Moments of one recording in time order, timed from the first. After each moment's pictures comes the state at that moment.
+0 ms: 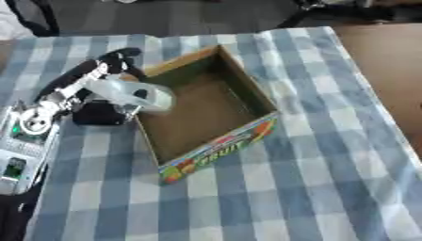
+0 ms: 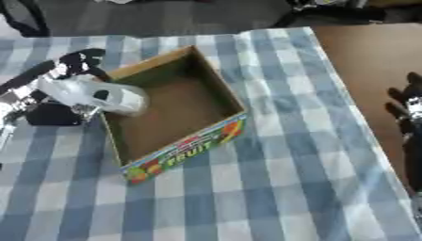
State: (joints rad) left arm -0.71 0.27 -0.12 -1.55 -0.49 0.06 -0.54; right arm 0.04 -0.48 -0.15 -1.98 -0.42 -0.08 -0.28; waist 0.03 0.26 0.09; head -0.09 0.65
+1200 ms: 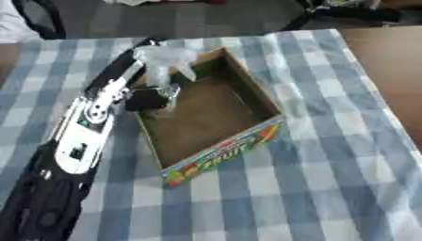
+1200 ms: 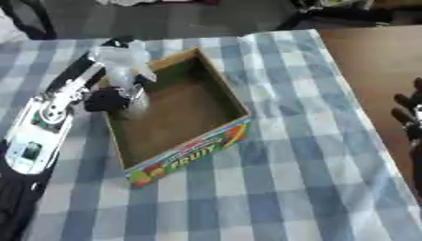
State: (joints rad) left arm -0.82 0.12 -0.13 -1.34 -0.72 0.03 -0.29; right arm 0.02 -0.47 -0.15 -1.98 -0.41 -0.06 -0.27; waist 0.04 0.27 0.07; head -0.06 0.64
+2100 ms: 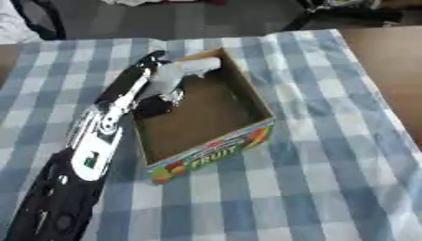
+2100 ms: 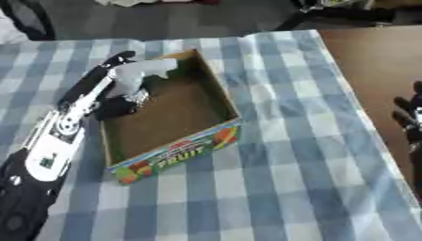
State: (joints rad) left arm -0.81 0.12 -0.11 -1.30 -0.81 0.01 -0.28; right arm 0.01 -0.46 -0.15 -1.98 -0.41 -0.06 -0.27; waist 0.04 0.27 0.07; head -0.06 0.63
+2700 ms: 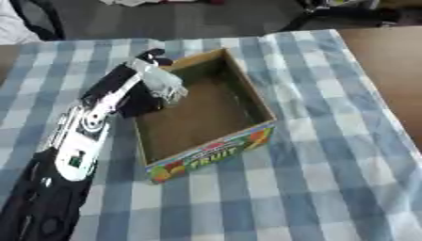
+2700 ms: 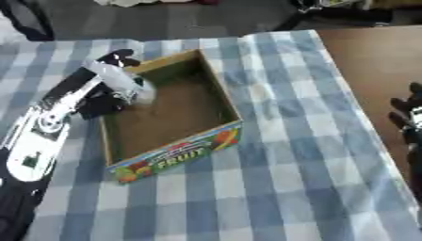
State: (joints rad) left arm -0.80 0.15 -0.09 -1.40 -0.75 -0.03 -0.46; right arm 0.02 -0.46 -0.15 -1.98 -0.41 -0.06 -0.27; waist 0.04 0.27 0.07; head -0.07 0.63
